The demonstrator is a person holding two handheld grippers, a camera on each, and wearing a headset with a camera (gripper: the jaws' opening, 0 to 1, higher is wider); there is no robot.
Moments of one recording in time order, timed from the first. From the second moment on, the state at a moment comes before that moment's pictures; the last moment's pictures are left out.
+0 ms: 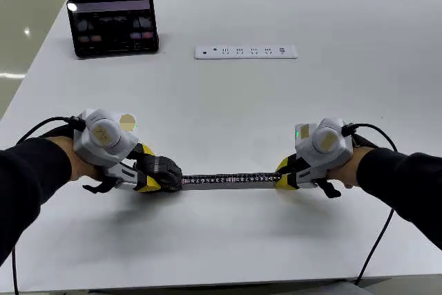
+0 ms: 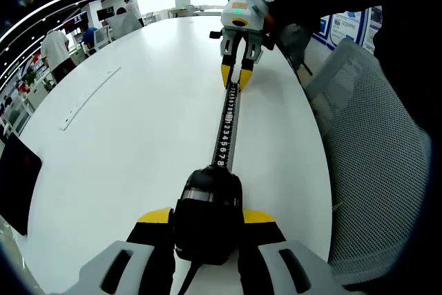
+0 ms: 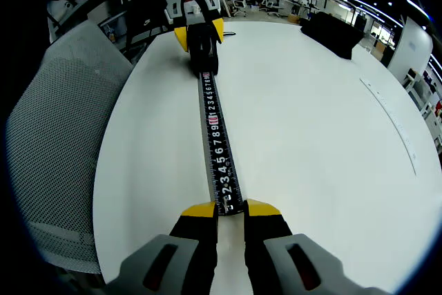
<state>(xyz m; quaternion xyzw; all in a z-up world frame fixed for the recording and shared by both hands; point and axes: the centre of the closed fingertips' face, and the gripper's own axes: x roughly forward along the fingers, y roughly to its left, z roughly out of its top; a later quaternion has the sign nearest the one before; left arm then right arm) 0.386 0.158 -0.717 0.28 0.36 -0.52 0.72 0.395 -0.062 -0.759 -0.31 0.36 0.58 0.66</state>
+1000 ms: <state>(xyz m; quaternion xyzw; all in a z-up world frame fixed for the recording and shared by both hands) 0.387 0.158 -0.716 0.27 0.36 -0.52 0.72 0.395 -0.084 -0.759 -0.30 0.37 0.57 0.67</state>
